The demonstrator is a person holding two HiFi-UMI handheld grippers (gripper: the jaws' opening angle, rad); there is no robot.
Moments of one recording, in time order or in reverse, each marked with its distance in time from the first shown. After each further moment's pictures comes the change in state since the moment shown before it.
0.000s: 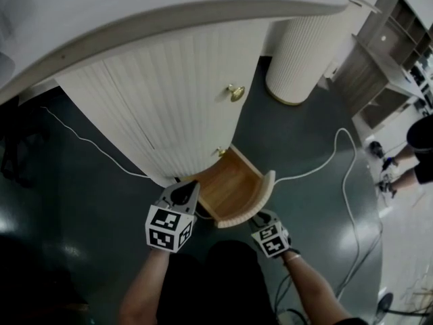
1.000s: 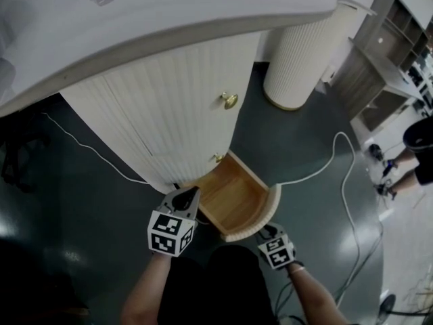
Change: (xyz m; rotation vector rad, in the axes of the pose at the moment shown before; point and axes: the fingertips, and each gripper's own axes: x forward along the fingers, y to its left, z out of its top) left arm 0.004 -0.006 -0.003 0.002 0.007 -0.003; right arm -0.020 -0.004 -0.038 0.075 0.017 -0.020
